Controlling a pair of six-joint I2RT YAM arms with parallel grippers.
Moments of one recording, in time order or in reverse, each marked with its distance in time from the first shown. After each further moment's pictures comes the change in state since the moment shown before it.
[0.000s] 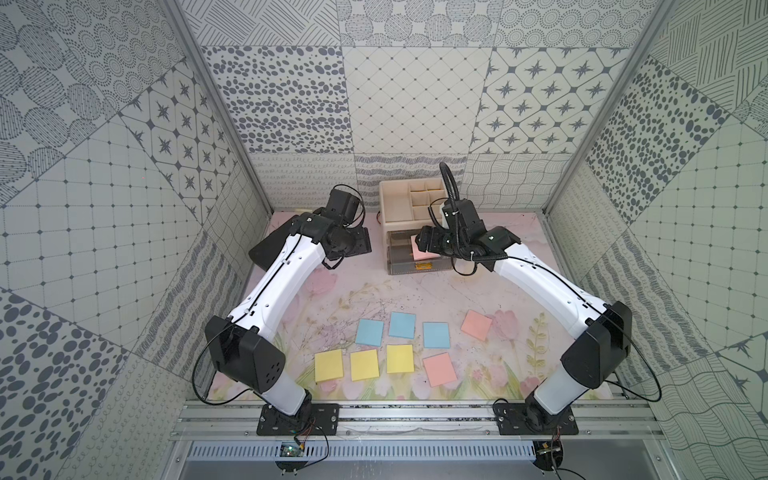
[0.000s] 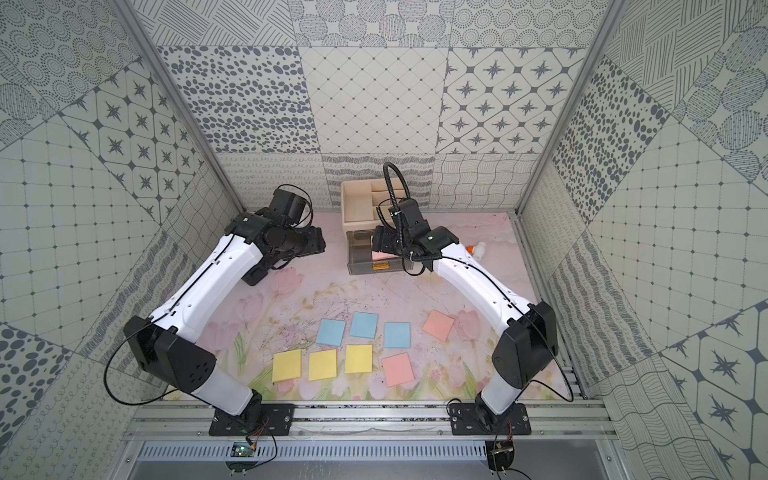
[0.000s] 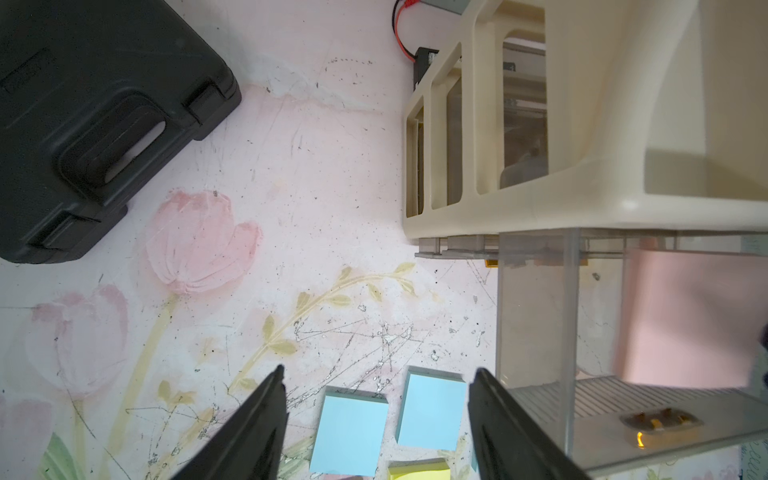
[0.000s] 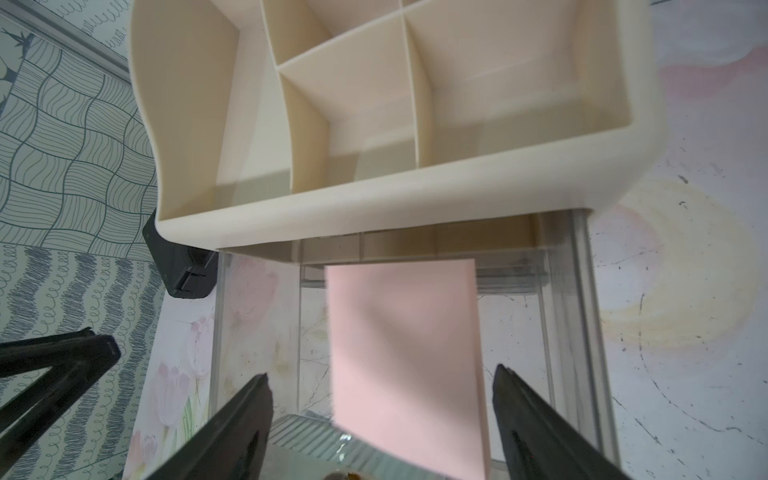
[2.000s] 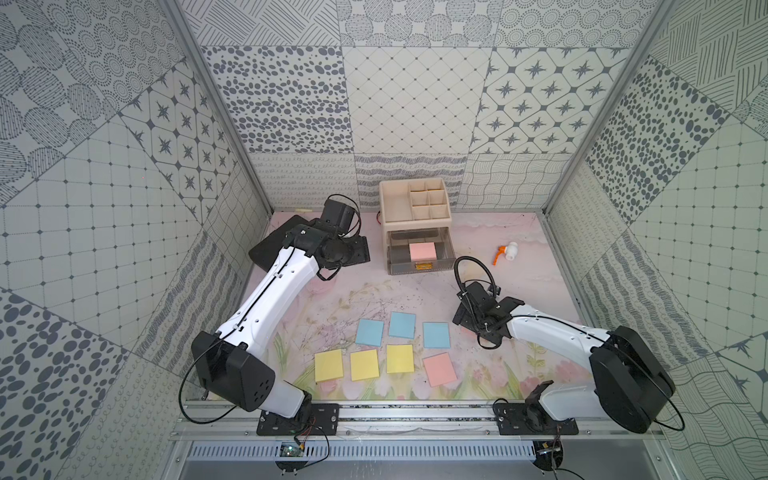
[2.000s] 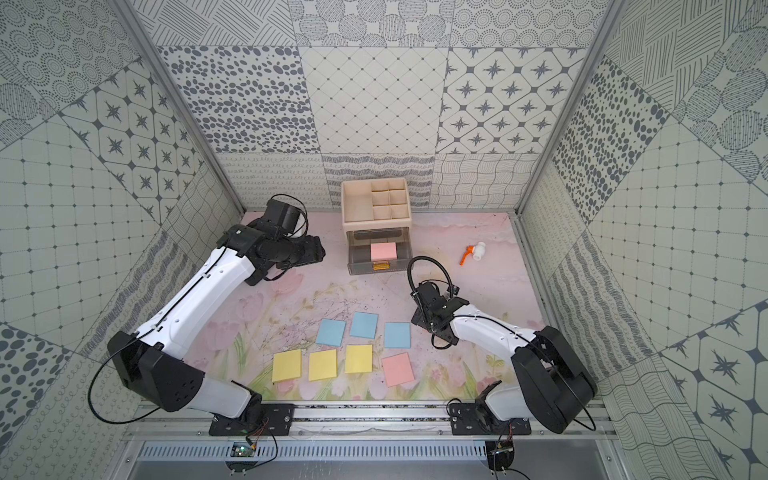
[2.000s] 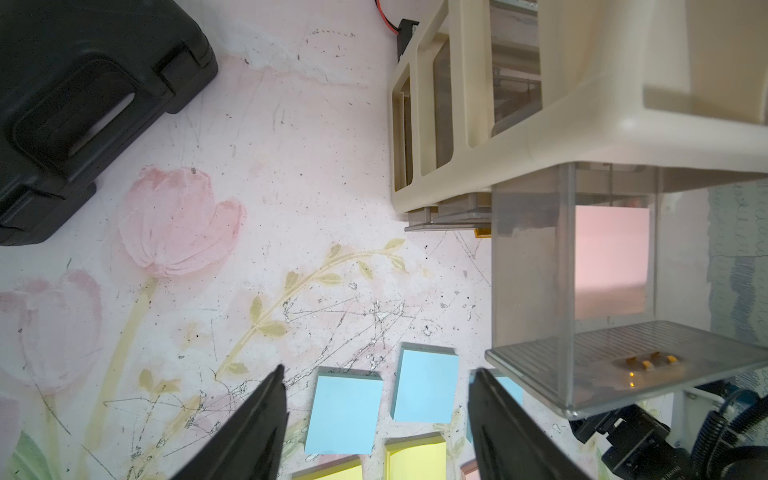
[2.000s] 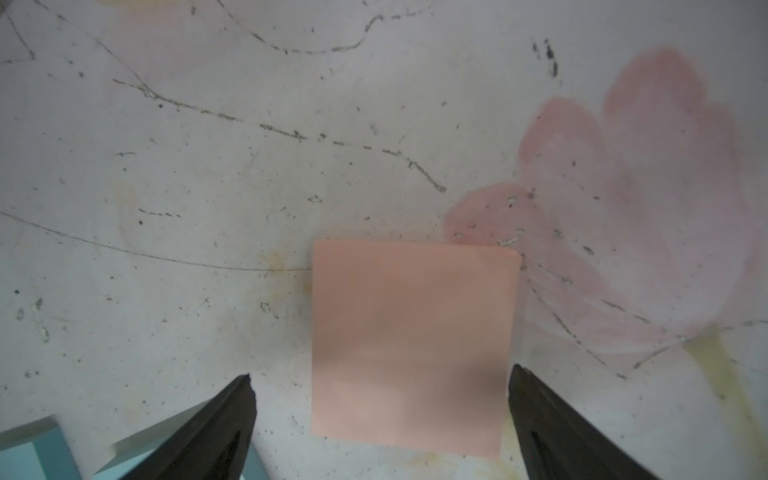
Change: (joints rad) left arm 0.000 -0.108 -0.147 0.060 0.060 0.008; right arm 0.013 -0.268 -0.885 0.086 0.238 0.443
